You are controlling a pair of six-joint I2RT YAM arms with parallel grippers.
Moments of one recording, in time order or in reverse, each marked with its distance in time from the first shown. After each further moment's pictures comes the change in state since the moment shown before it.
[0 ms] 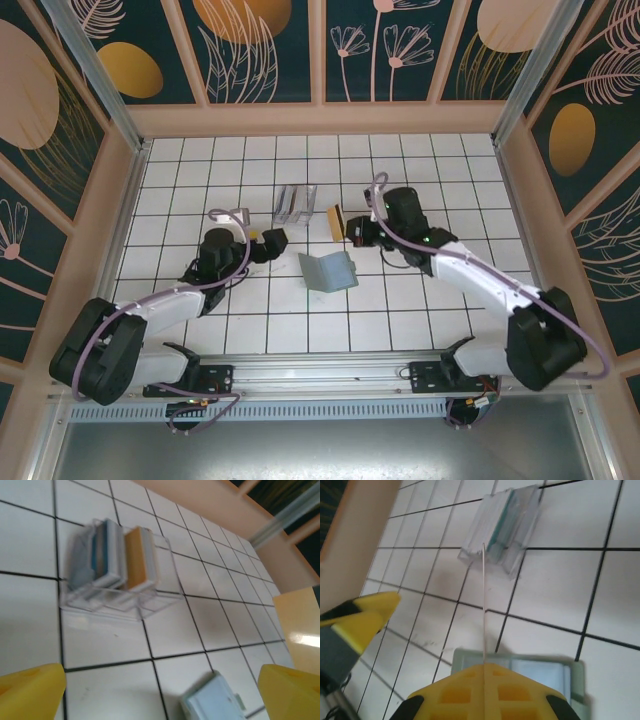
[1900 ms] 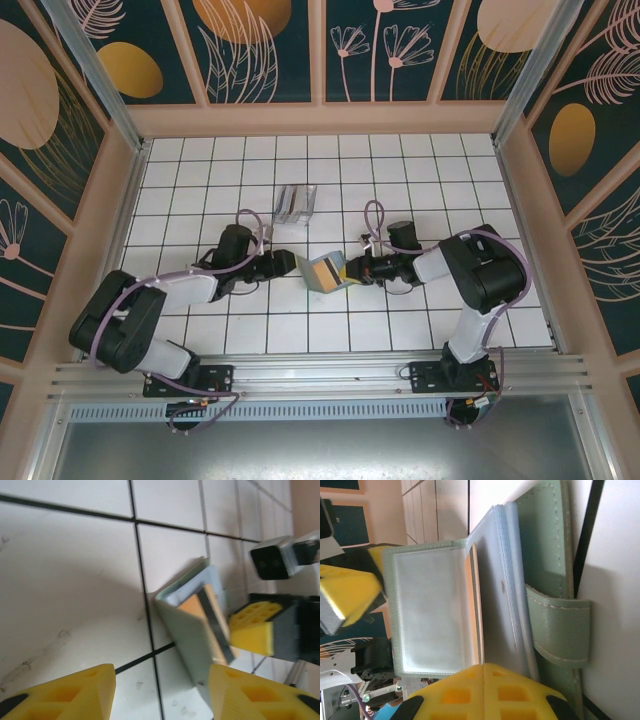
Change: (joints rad) left arm -0.015 0.165 0.074 -0.238 0.312 -0.117; right arm -0.154 0.583 -0.191 0.529 -0.624 0.226
